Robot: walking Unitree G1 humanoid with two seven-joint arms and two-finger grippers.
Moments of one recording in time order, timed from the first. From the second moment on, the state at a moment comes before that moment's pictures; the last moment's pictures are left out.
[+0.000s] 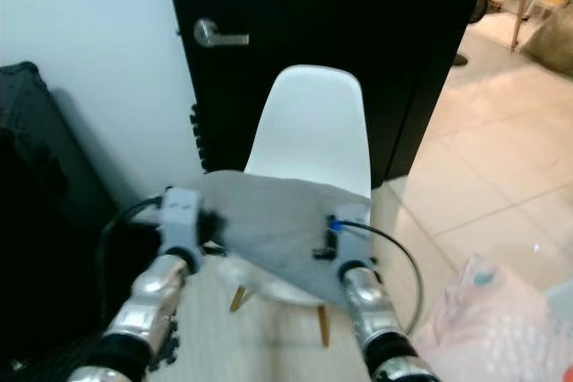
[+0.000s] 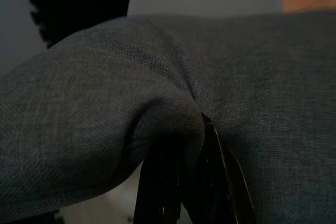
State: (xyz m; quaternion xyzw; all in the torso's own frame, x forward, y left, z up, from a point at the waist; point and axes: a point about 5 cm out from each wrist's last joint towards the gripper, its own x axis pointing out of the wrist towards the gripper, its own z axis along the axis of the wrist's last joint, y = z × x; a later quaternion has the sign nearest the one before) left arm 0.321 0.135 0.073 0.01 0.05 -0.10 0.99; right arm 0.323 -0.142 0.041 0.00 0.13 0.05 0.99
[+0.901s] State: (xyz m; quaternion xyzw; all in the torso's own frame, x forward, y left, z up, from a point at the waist) left arm 0.319 0.144 0.069 0.01 0.06 -0.07 1.00; right arm 0.319 -0.133 0.037 0.00 0.14 0.08 0.99
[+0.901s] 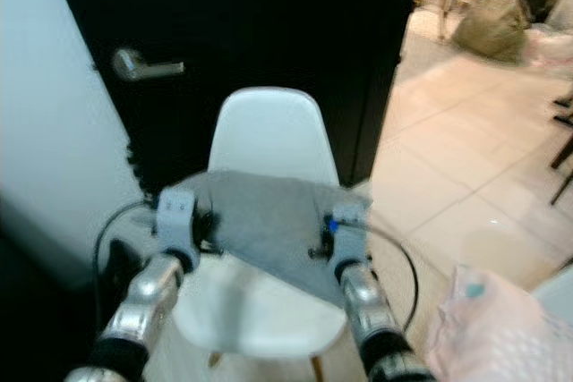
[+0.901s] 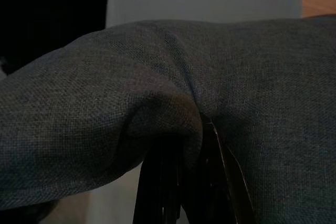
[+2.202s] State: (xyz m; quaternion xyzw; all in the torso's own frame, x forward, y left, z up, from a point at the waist) left arm 0.323 0.146 0.062 0.04 0.09 -0.06 0.99; right arm 0.320 -0.130 0.038 0.02 0.14 0.09 0.99
